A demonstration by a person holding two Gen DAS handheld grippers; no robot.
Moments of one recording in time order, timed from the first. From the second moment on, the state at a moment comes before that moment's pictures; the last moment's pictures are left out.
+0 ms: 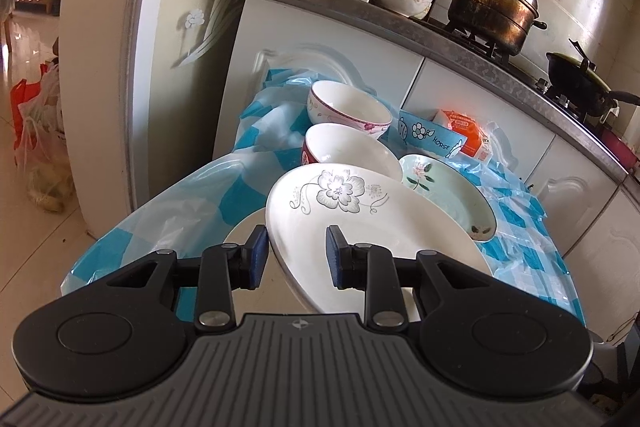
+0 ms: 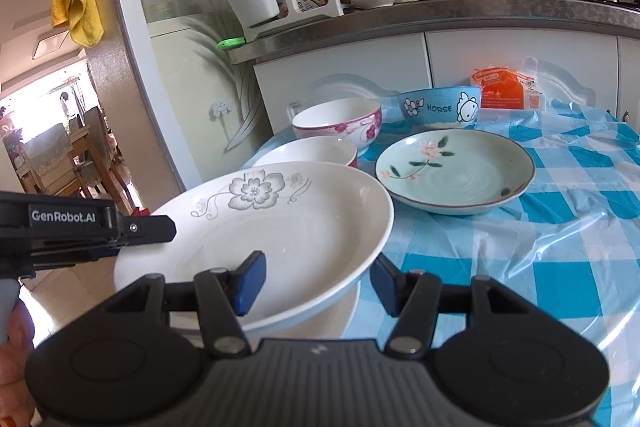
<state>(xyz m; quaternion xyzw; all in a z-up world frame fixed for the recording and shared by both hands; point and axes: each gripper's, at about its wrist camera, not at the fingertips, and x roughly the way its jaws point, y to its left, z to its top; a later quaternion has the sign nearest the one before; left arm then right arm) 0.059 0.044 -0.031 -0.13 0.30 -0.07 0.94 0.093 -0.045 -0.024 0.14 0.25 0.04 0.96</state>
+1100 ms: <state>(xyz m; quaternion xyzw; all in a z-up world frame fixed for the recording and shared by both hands) 0.066 0.042 -0.065 -0.12 0.34 -0.05 0.93 0.094 -0.030 -0.041 0.09 0.27 0.05 0.96</state>
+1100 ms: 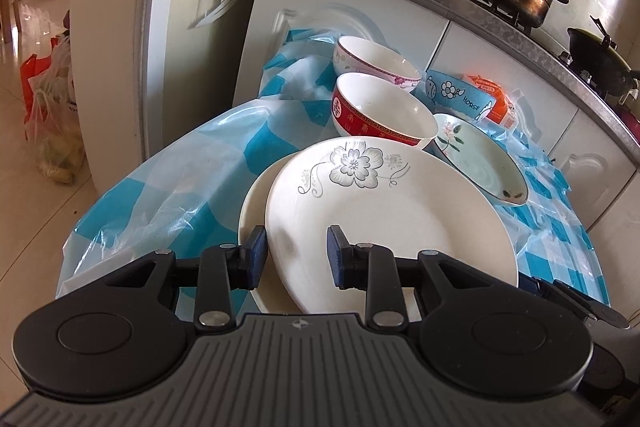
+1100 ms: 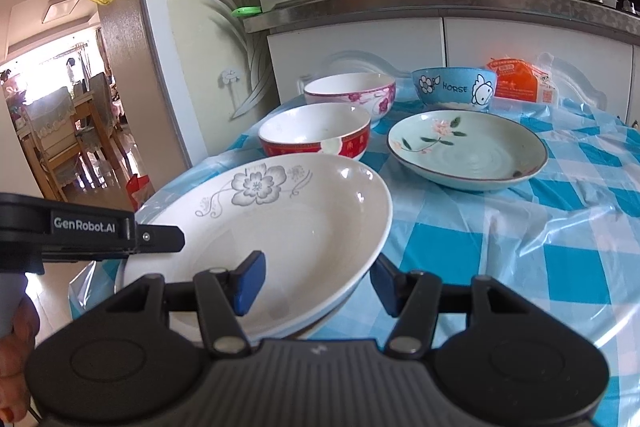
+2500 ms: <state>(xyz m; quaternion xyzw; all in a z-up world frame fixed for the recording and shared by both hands) 0.035 0.016 -0.025 -0.08 0.28 -0.05 0.96 0.065 -0.087 -0.028 0.10 0.21 -0.02 0.97</state>
